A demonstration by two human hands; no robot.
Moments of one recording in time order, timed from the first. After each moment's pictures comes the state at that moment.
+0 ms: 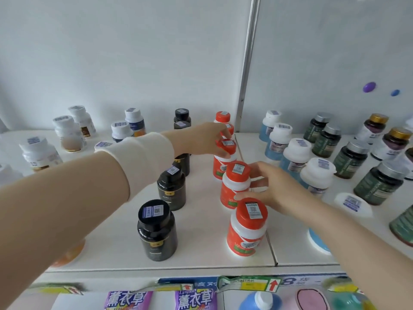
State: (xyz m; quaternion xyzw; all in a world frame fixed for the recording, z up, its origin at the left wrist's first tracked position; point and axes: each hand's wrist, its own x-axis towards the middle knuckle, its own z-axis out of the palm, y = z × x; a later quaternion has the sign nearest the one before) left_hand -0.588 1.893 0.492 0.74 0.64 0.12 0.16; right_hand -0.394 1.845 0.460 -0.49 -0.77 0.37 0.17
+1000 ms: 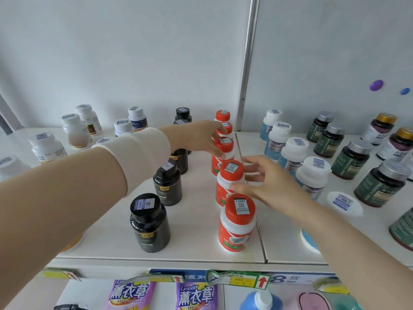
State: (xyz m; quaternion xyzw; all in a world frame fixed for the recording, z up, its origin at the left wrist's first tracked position) left_hand -0.573 1.882 0.507 0.74 0.64 0.09 0.21; right_hand -0.389 1.838 0.464 -0.48 -0.75 0.39 0.24
